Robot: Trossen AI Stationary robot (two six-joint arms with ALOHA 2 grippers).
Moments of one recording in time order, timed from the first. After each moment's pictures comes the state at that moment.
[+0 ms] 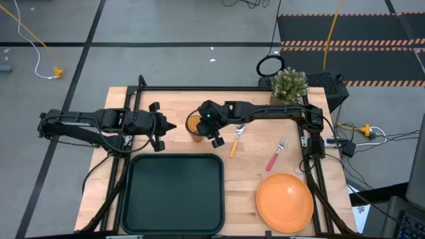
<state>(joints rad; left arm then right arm) -0.03 0.93 0.95 -0.68 -0.29 0.04 -0.14 1.96 1.66 -0.57 -0.13 -0.60</state>
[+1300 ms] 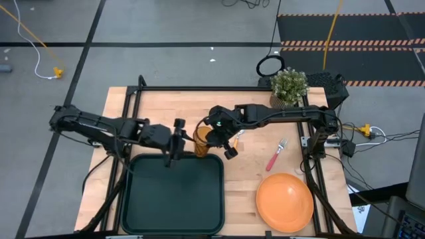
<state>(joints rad) -0.20 1.23 1.11 -0.52 -0.17 0.31 -0.04 1.81 1.67 -0.72 -0.33 -0.53</state>
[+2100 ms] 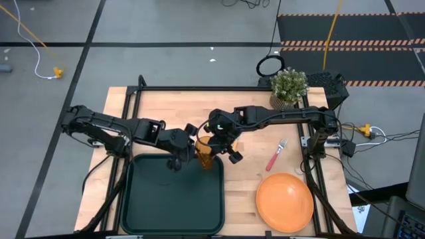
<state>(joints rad) -0.19 1.39 1.25 -0.72 -0.06 0.52 -0.03 1.81 1.67 -0.79 -0.48 -0.55</state>
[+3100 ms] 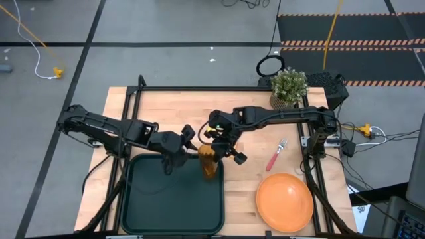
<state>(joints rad) -0.24 1.34 1.25 -0.68 -0.16 0.75 -0.03 1.82 1.64 -0.79 -0.66 -0.62</state>
